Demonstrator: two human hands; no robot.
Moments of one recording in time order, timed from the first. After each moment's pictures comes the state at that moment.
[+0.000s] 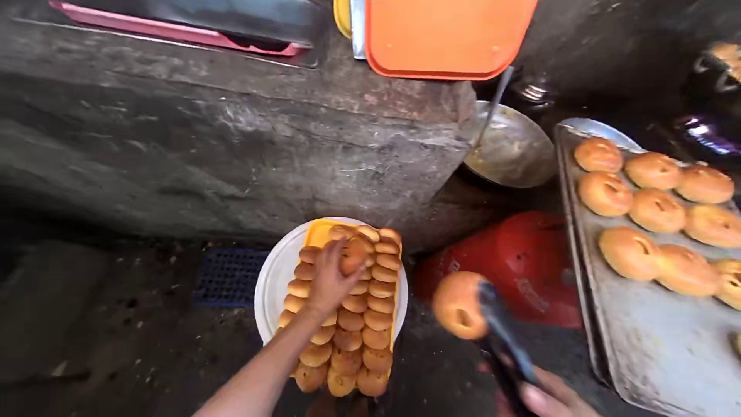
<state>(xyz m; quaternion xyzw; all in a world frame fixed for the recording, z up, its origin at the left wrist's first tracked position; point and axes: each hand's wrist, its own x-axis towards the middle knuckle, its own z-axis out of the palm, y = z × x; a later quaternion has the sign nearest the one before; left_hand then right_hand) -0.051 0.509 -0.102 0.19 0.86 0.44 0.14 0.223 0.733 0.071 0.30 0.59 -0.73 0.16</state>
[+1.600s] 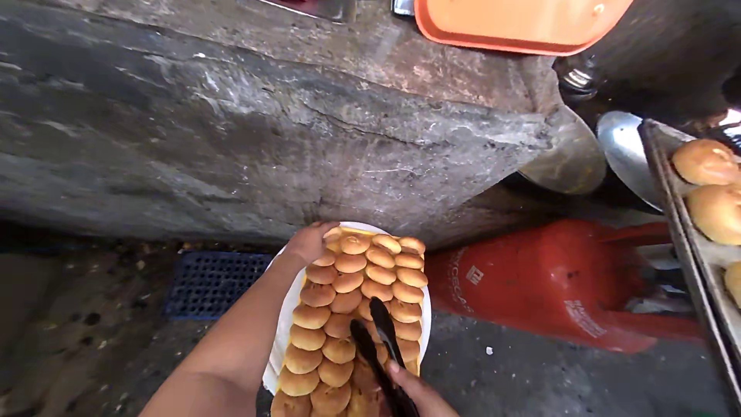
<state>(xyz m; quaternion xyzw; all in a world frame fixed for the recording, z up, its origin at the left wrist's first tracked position) -0.238 0.492 -0.199 0.30 0.87 0.20 0.33 0.098 0.594 -0.088 0.40 0.47 -0.73 0.30</state>
